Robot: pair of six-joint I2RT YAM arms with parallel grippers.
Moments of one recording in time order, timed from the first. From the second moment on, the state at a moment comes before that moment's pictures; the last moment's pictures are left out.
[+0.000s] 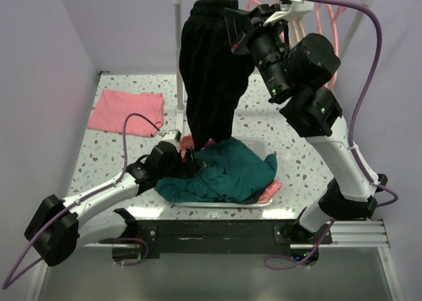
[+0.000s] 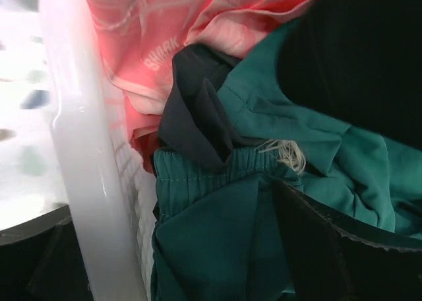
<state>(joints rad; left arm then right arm) -0.68 1.09 0.53 -0.15 -0.07 -0.67 0.92 1.59 2.31 -0.28 0.47 0.09</state>
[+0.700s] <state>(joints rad) -1.06 1.46 0.76 0.01 -0.39 -0.91 0.92 1.56 2.13 -0.34 0.46 0.07</state>
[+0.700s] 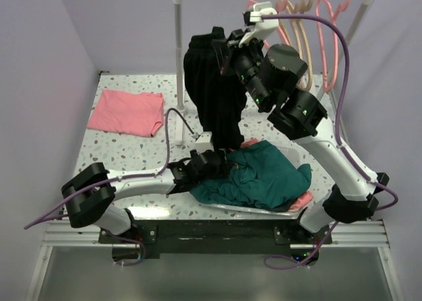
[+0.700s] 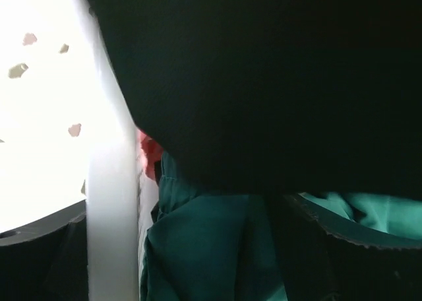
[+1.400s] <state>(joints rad) -1.29 1.71 0.96 0.14 -0.32 -0.99 0.92 1.41 1.82 -0.41 0.37 0.24</state>
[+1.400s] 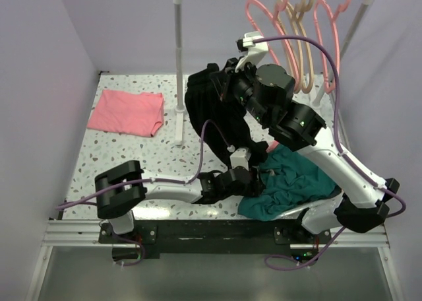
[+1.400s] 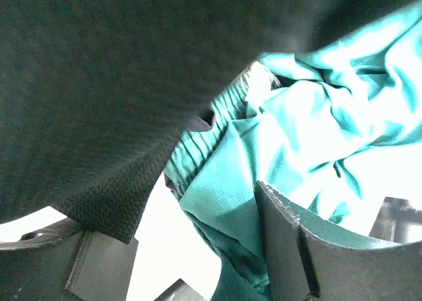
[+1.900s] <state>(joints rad) -1.18 1.81 1.13 0.22 -0.14 -0.82 0.92 1.42 1.83 -0.43 0.38 0.24</state>
